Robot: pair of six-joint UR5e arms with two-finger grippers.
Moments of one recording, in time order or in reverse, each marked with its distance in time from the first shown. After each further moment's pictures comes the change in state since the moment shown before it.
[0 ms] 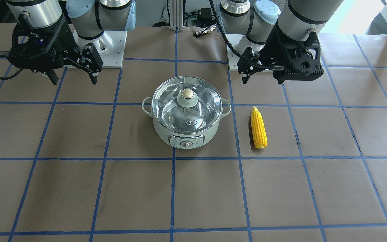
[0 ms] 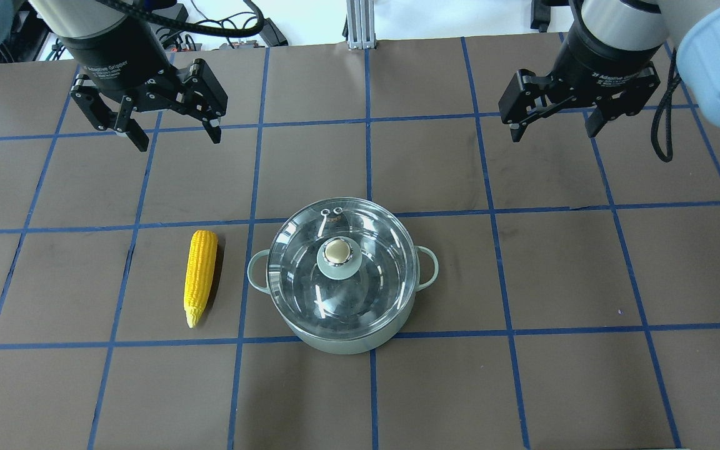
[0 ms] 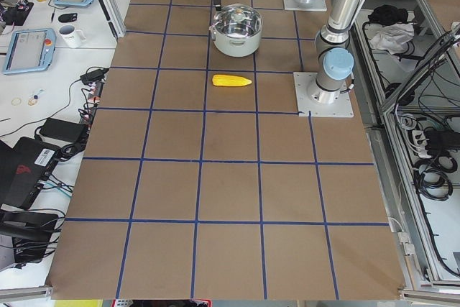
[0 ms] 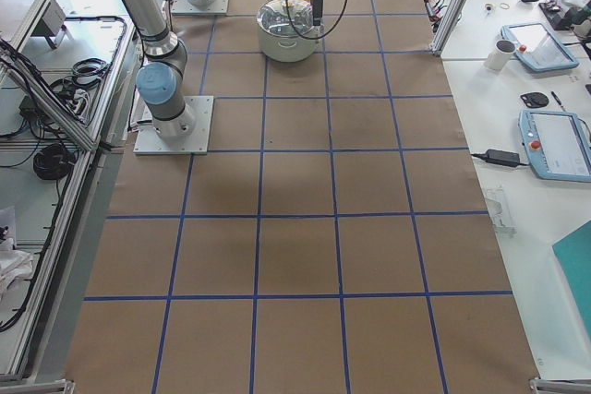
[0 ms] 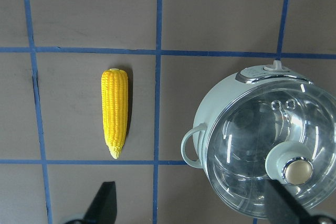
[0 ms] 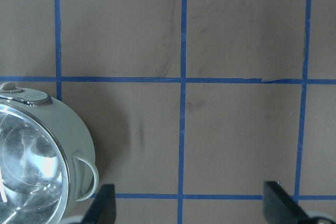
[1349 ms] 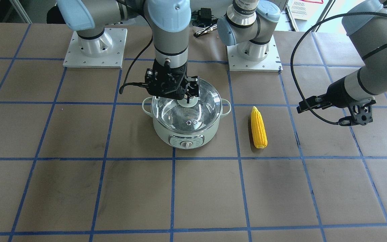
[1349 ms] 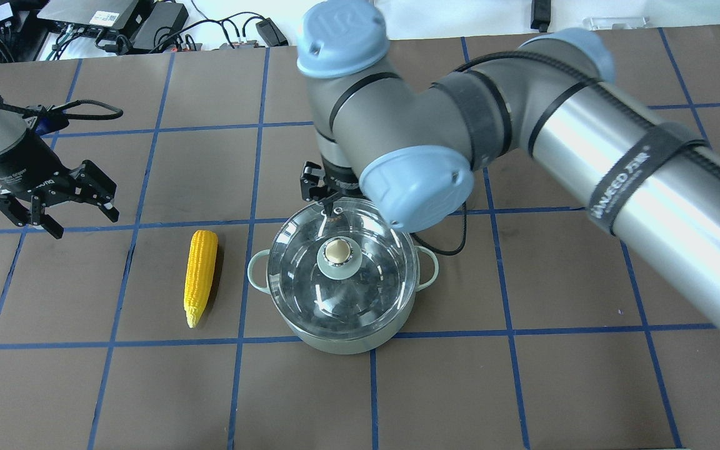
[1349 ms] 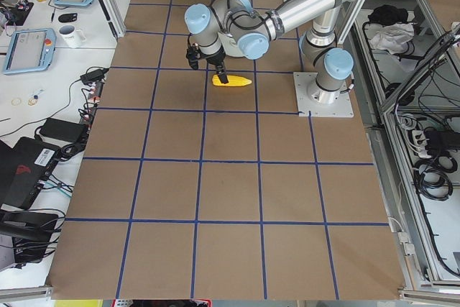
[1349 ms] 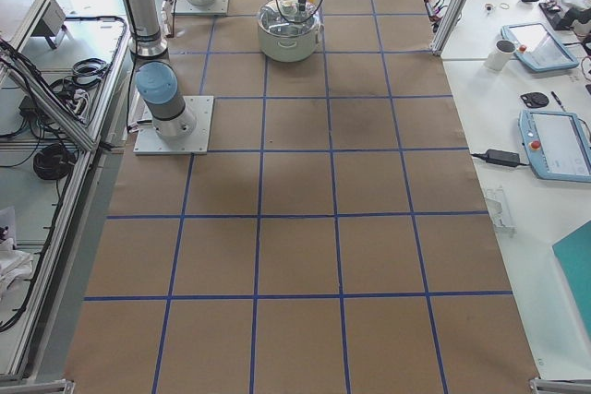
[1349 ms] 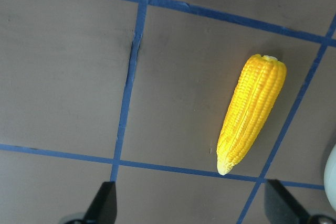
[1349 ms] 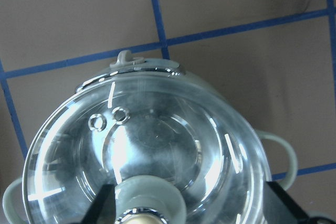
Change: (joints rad) left arm 0.448 -0.050 -0.337 0.190 0.032 0.271; right arm 0.450 0.258 -0.004 -0.173 0.002 0.654
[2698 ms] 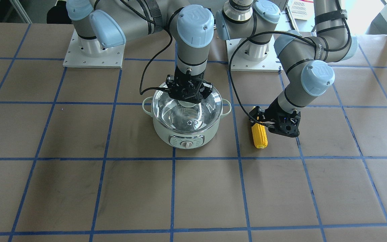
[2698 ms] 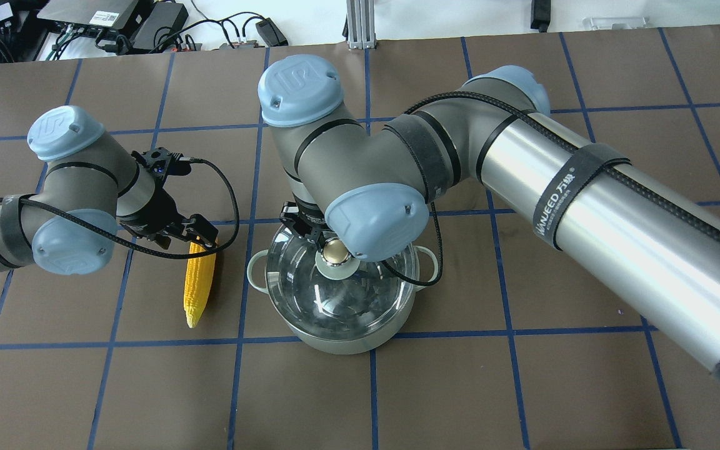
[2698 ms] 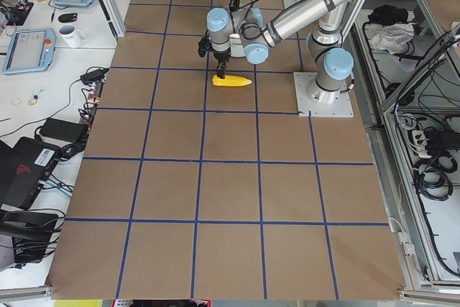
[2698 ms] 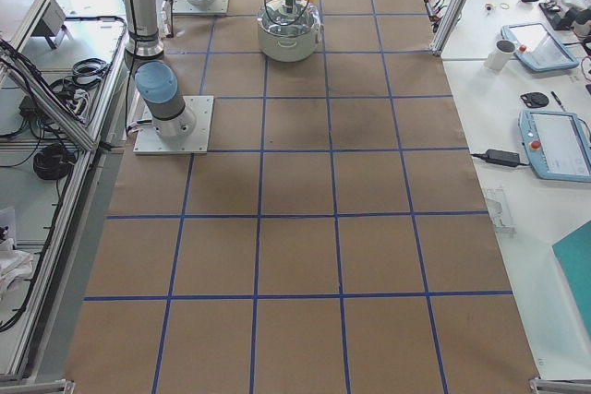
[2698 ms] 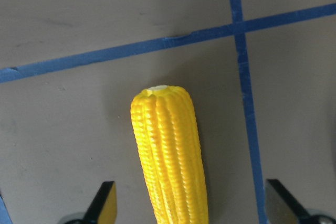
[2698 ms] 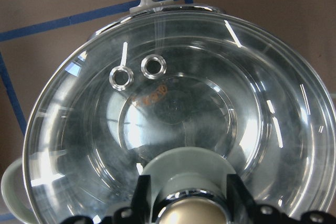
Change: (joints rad) left arm -0.206 -0.019 -0.340 0.547 -0.070 0.198; right arm 0.076 0.063 0.024 -0.026 0.034 0.100
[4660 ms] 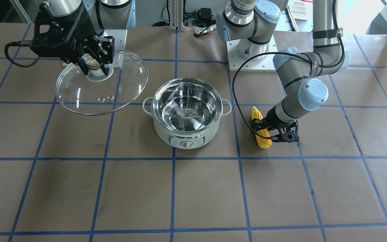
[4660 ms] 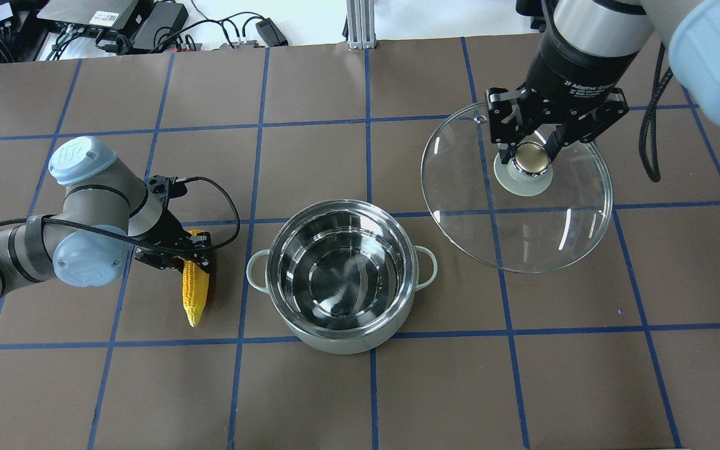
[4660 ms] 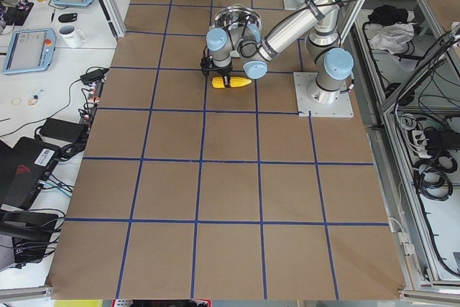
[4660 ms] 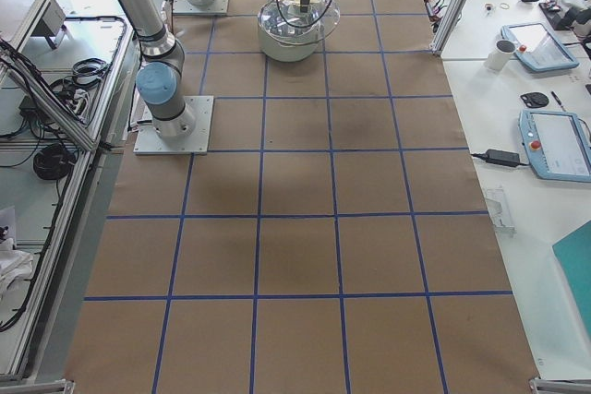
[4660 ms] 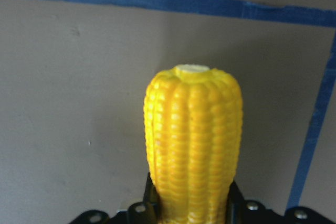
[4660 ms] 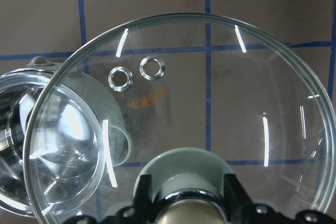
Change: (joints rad) left arm 0.037 -0.096 -0.057 0.074 -0.003 -0.229; right arm -0.465 -0.330 -0.061 0.322 0.002 -0.645
